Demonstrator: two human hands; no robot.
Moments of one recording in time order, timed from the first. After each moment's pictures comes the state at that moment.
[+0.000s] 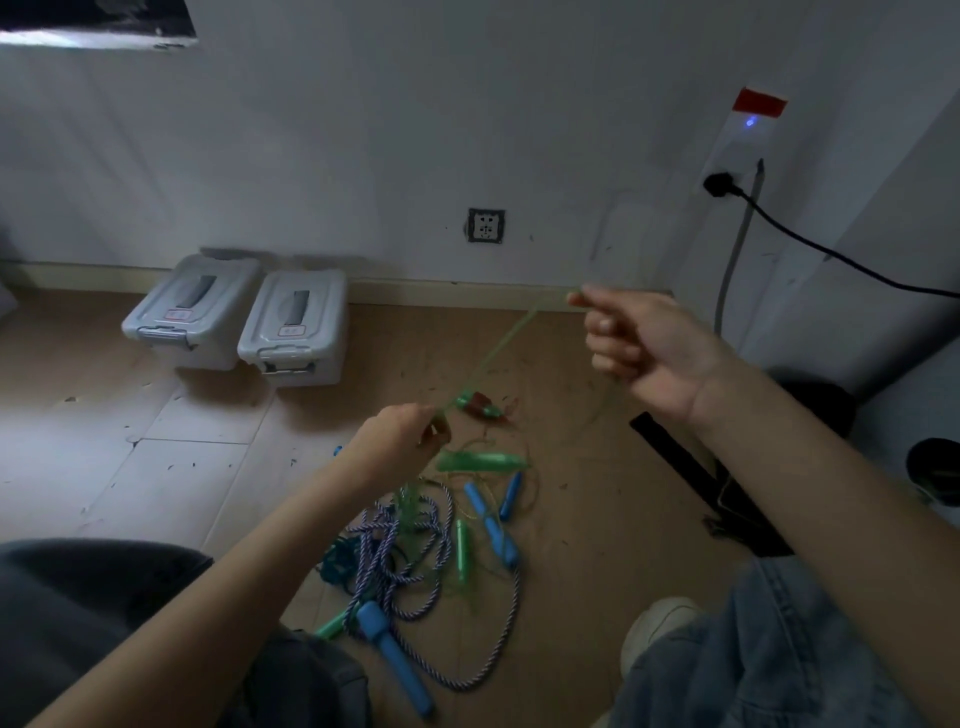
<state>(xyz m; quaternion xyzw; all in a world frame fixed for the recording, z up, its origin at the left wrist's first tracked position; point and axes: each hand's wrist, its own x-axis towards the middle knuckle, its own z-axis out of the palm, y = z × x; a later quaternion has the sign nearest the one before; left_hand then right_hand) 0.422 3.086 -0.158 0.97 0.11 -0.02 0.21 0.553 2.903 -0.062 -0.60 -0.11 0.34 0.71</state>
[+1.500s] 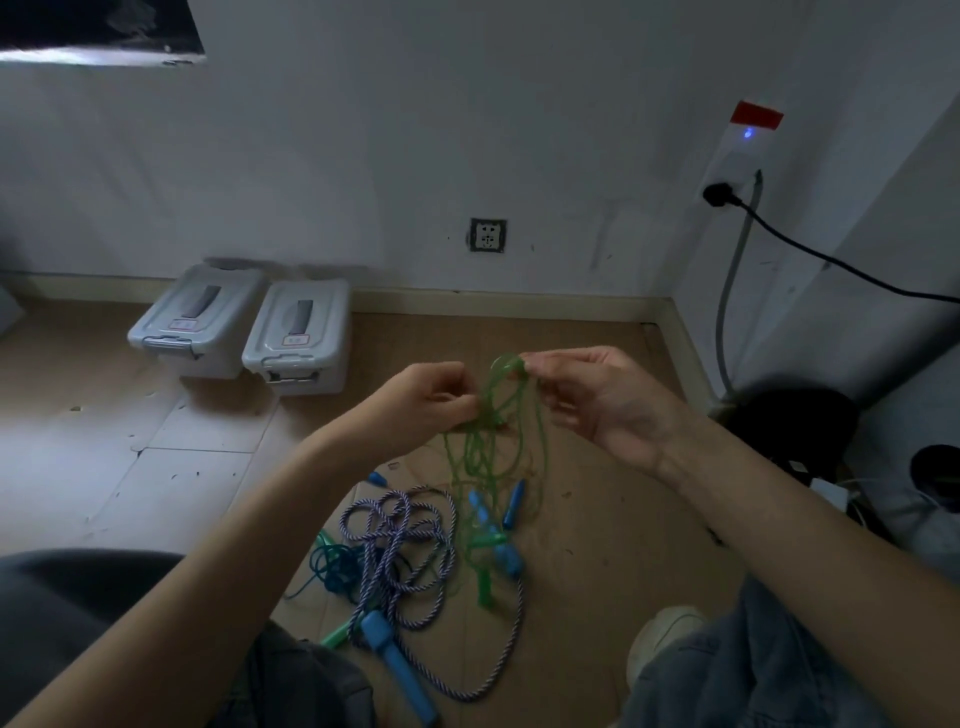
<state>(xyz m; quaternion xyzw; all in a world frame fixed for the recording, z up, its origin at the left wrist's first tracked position) 0.419 3.073 -0.096 0.84 0.10 0.00 0.54 0.527 2.915 -0.095 -0.57 -0.22 0.43 0.67</state>
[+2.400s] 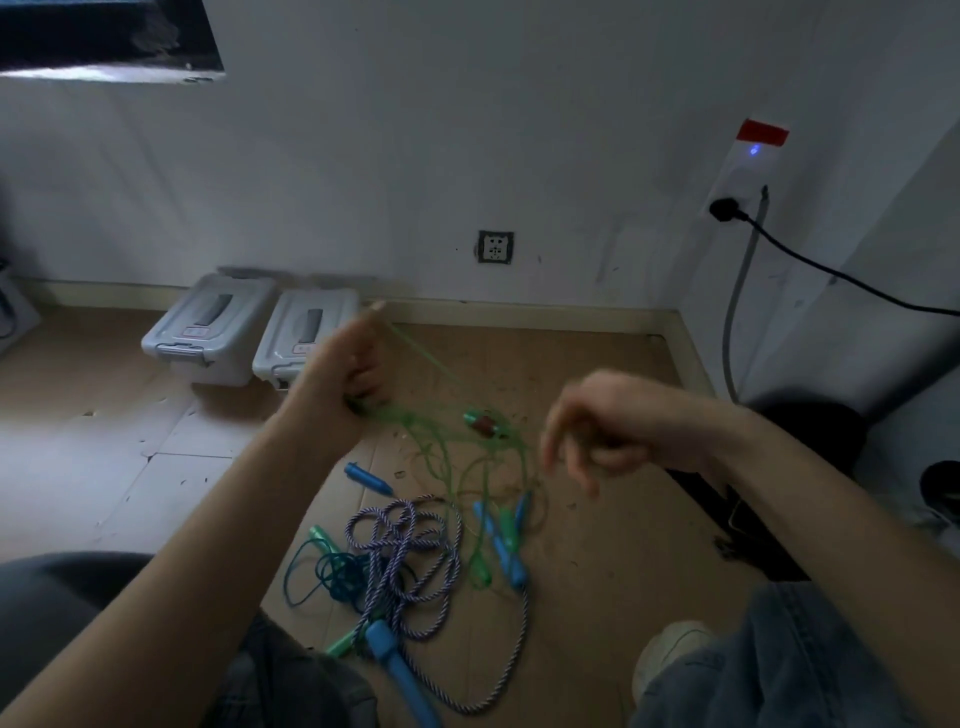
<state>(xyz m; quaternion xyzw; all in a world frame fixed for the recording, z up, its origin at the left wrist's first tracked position) 0.414 3.113 -0.085 0.46 0.23 0.17 0.84 0.539 2.901 -0.076 -0.68 -0.35 0.50 0.41</state>
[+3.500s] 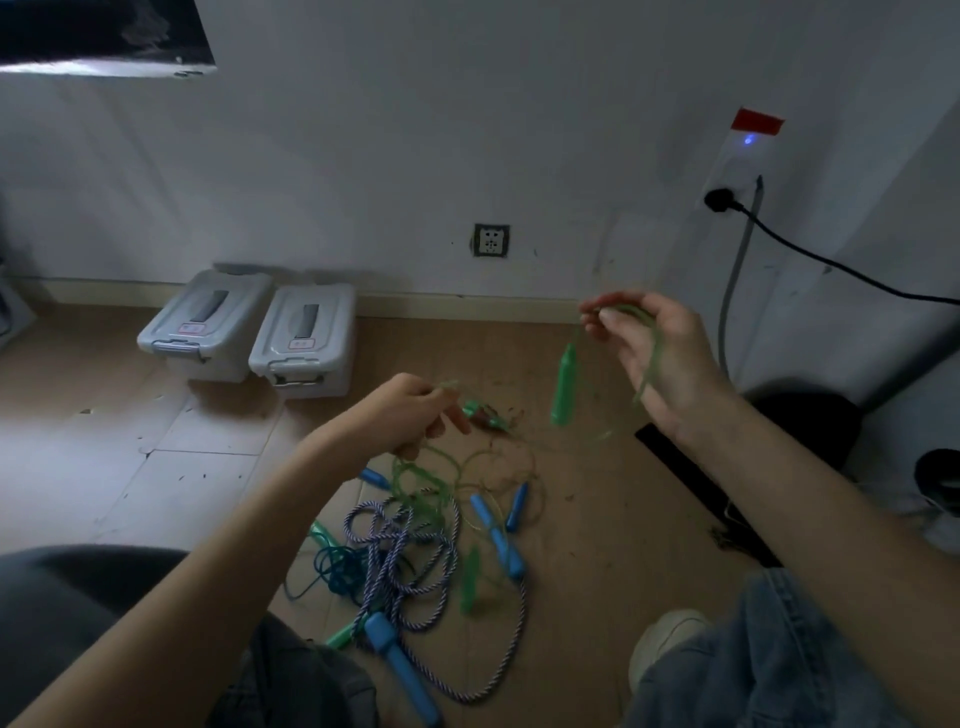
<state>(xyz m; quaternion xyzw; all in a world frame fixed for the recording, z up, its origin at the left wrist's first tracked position) 0.419 3.088 -0.106 0.83 0.22 -0.08 0.51 0.557 2.905 -0.078 -0.59 -0.18 0.16 0.77</state>
